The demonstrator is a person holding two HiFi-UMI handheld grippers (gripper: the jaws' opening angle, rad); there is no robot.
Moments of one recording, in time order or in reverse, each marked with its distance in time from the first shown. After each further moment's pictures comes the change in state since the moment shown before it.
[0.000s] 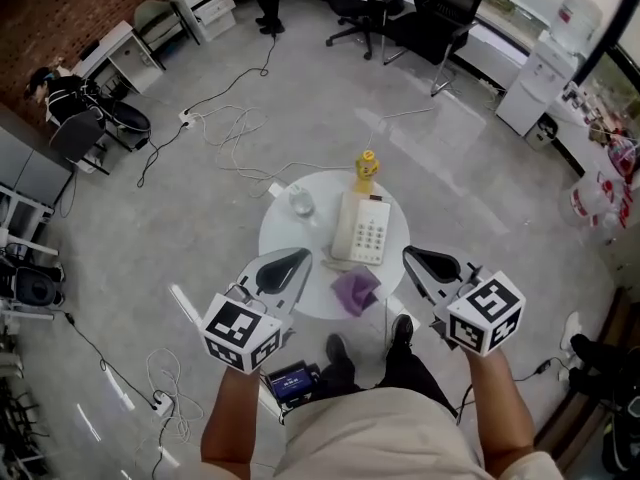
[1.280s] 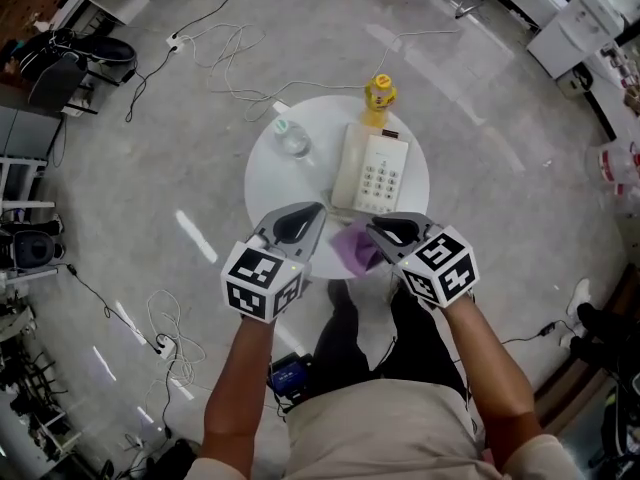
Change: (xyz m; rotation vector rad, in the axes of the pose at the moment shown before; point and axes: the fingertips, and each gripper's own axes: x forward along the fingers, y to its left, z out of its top) left arm 0.112 0.051 -0.159 -0.156 0.245 0.044; right arm 0.148 -0.034 -0.191 0.083 0.337 0.185
